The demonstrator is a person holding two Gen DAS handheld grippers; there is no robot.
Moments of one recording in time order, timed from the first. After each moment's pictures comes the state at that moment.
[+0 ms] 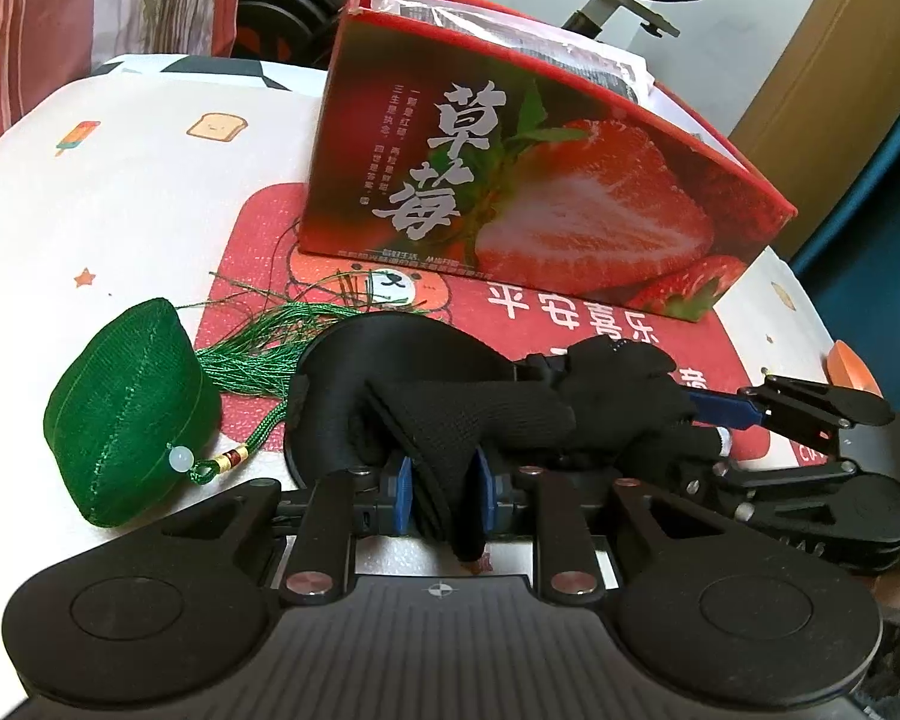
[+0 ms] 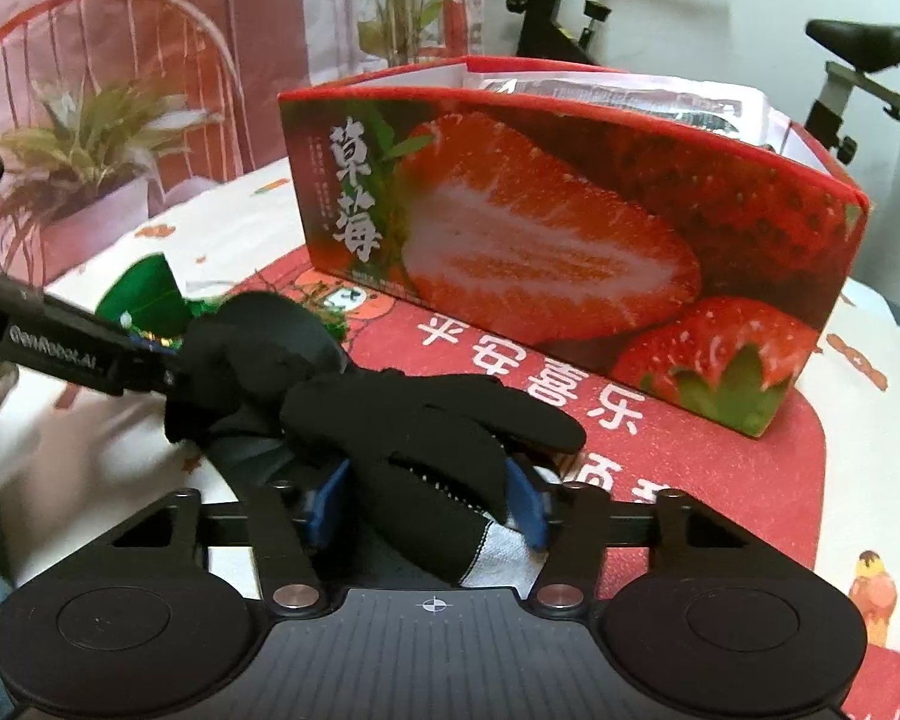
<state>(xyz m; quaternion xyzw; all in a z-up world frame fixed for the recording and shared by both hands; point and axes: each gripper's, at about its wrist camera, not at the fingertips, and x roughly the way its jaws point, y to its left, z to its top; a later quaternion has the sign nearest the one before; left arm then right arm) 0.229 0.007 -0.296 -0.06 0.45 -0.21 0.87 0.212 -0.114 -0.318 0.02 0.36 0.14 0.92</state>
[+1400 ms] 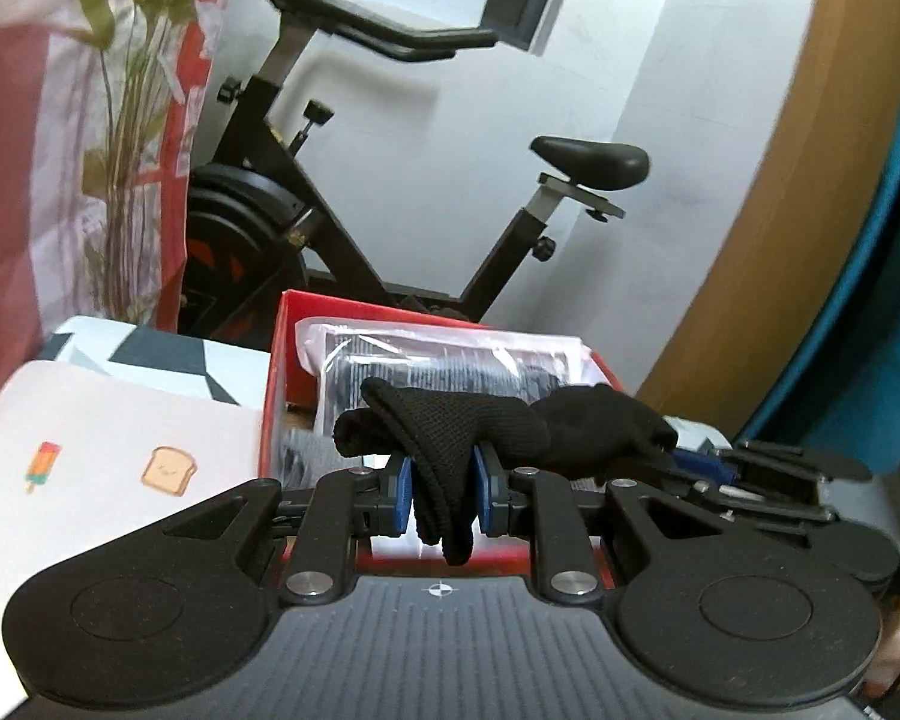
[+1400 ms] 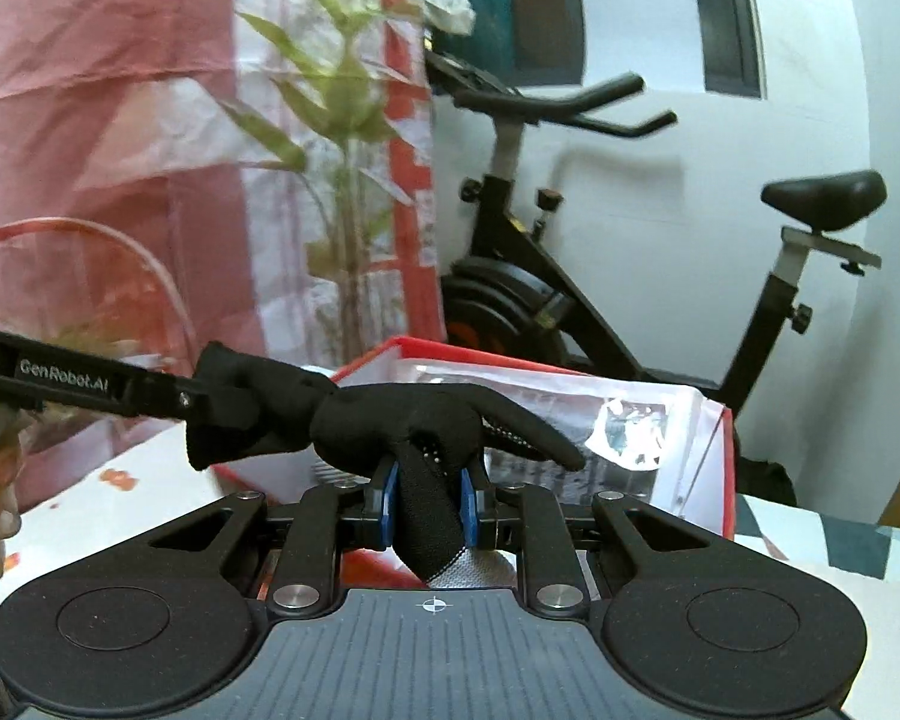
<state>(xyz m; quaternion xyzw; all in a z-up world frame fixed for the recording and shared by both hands) 0.296 -0.020 -0.166 -0.07 0.30 -0.23 0.92 0.294 -0.157 -0.187 0.03 0.23 0.10 0.97</state>
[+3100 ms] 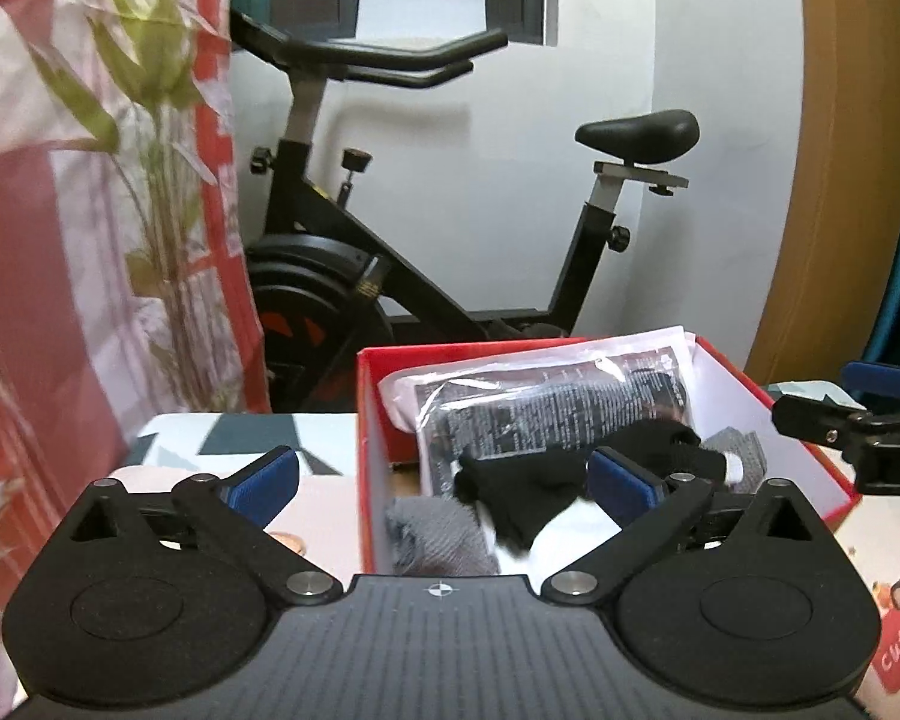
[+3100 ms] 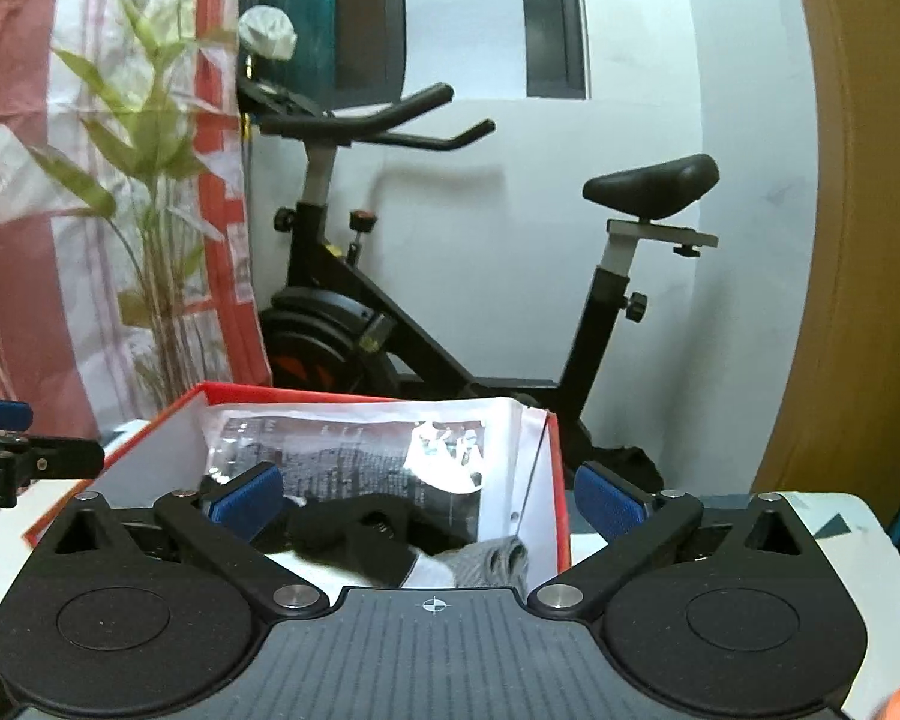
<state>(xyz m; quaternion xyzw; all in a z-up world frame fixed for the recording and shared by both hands) 0.335 -0.038 -0.167 0.05 0.26 -0.16 0.95 0.300 -0.190 -0.202 0.06 0.20 -0.07 0.98</state>
